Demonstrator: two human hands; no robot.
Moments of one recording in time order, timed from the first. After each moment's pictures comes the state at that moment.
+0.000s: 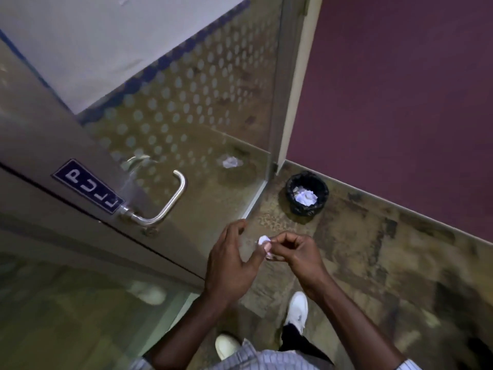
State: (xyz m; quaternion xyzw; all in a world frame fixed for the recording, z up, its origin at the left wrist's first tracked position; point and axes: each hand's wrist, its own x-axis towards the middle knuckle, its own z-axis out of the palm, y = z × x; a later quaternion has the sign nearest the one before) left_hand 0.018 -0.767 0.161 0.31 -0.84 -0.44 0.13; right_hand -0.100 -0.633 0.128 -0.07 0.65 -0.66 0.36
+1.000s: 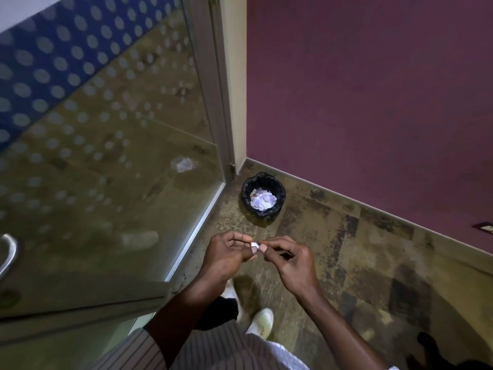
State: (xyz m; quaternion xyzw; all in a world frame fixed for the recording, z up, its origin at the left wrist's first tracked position) left_hand -0.240 -0.655 0.095 0.41 -0.59 -0.69 -0.03; right_hand -0.308 -0.487 0.089 -0.13 0.78 -0.58 0.20
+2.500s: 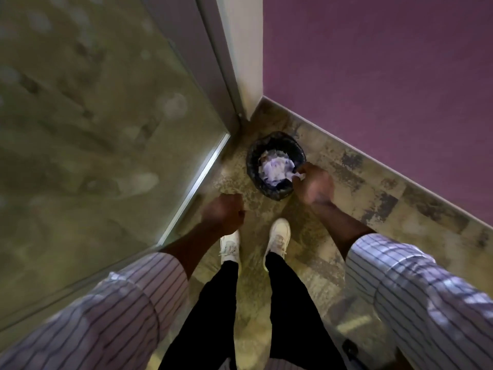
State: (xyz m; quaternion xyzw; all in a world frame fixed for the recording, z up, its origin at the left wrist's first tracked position) left_hand -0.510 -0.776 -0.106 0.24 -0.89 -0.19 -0.34; right_hand -0.680 -0.604 -0.156 -0.16 0.93 -0.22 0.25
